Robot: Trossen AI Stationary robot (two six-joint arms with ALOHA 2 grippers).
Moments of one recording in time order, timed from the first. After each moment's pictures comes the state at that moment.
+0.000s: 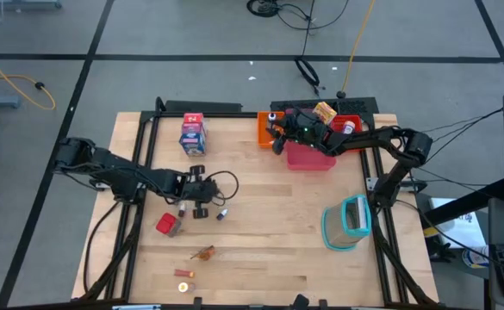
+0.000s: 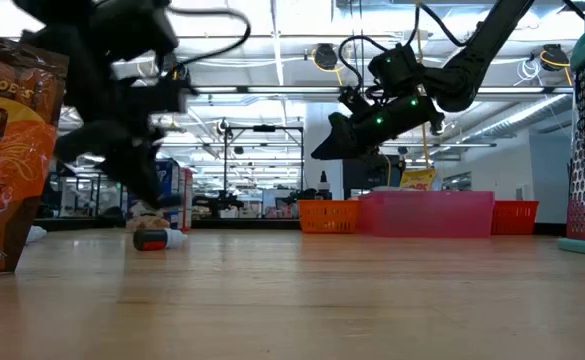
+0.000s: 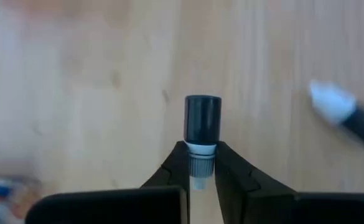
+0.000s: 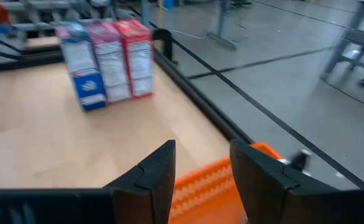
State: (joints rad) left arm -0.13 1.39 0.68 -0.37 -0.32 -0.10; right arm -0.51 1.68 0.78 0.63 -0.02 -0.05
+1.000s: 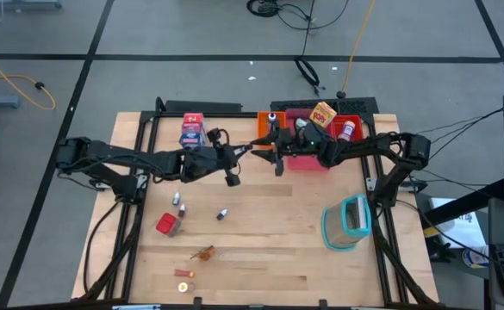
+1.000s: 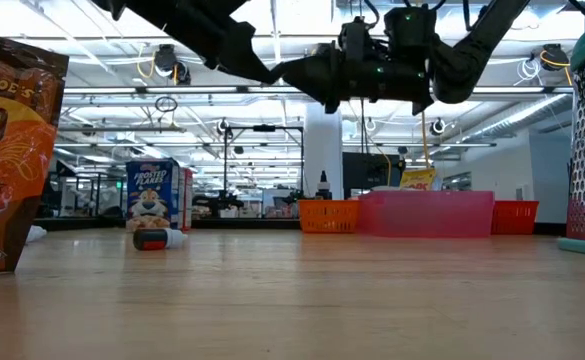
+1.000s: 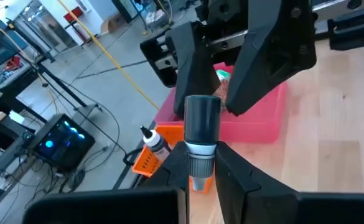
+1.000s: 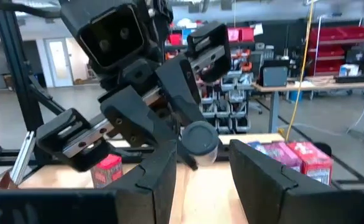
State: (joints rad) left arm 0.01 1.39 0.91 0.13 -0.55 0.29; right arm -0.34 1.68 0.78 1.04 -0.42 0.09
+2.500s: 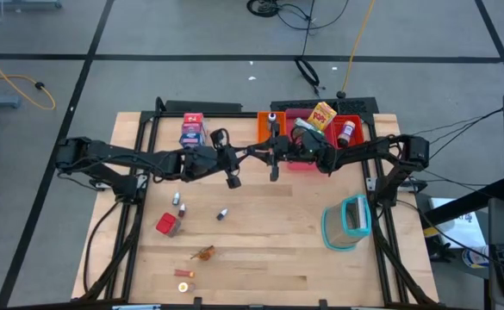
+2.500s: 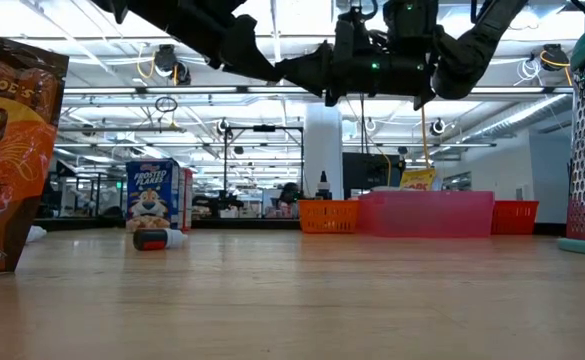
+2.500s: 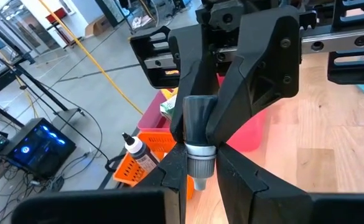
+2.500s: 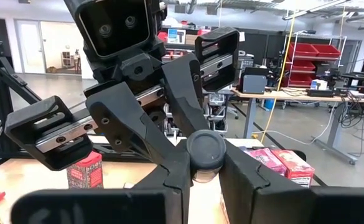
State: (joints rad) left arm 0.01 1.39 0.91 0.10 -0.47 0.25; right arm -0.28 1.68 0.78 1.03 -0.25 -0.03
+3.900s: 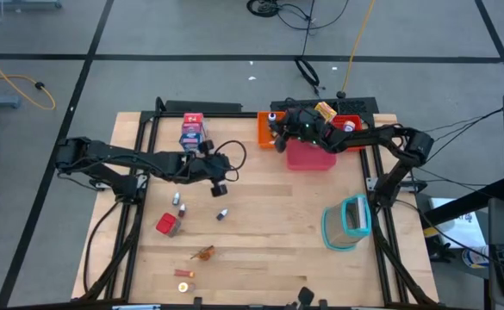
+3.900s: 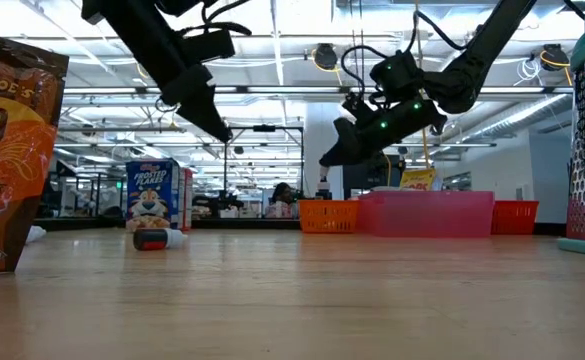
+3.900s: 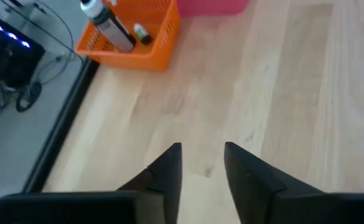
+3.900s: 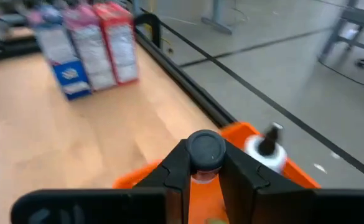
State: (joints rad) left arm 0.01 1.39 0.91 -0.38 -0.44 -0.01; right arm -0.57 1.68 0.78 0.56 -0.03 -0.04
